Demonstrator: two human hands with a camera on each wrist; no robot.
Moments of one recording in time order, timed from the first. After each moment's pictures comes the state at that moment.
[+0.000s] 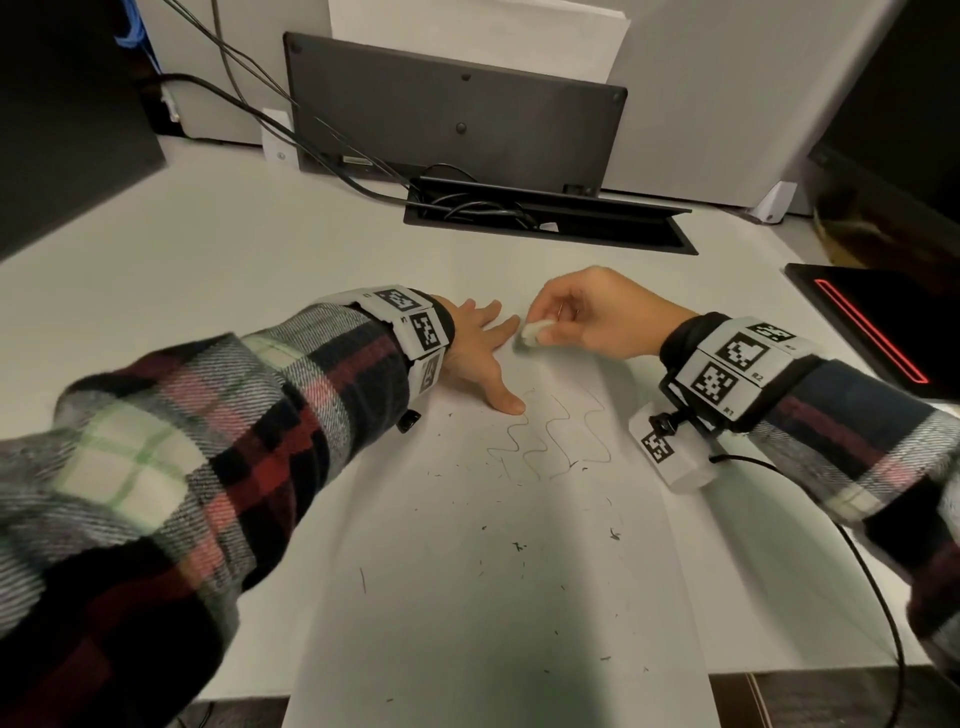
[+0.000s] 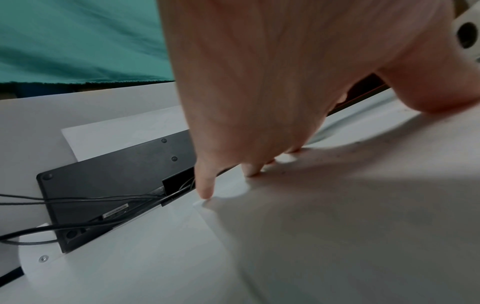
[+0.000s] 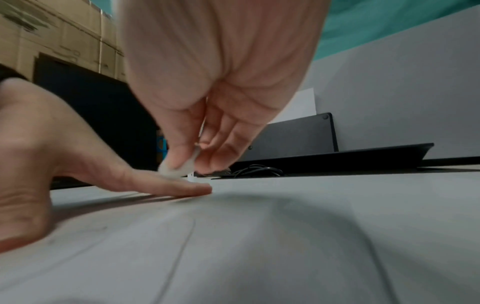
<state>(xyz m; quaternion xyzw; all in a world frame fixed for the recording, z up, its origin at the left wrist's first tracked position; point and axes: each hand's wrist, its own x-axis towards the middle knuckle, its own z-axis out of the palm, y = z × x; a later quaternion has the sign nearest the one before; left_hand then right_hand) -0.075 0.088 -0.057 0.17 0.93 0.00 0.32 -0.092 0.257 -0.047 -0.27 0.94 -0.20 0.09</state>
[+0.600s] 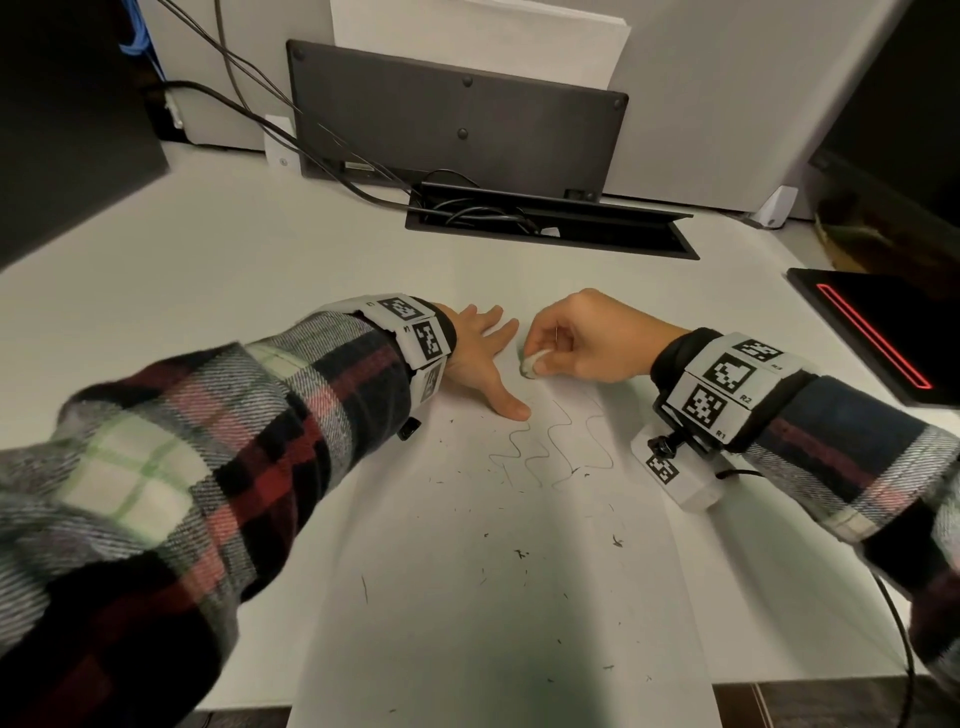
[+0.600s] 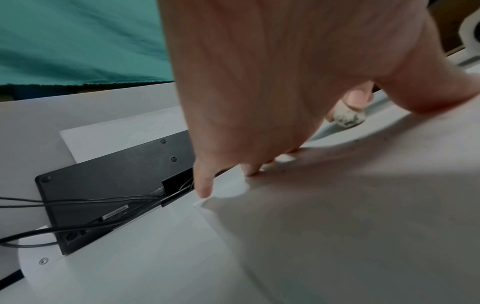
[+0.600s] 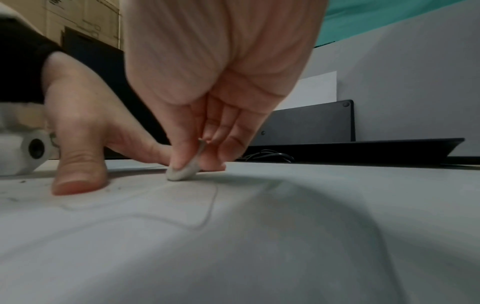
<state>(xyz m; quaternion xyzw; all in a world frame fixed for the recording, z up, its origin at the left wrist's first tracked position) -0.075 0.089 -0.059 0.16 0.94 0.00 0.32 -0.085 0.251 -0.051 -0.29 0.94 -0.16 0.13</state>
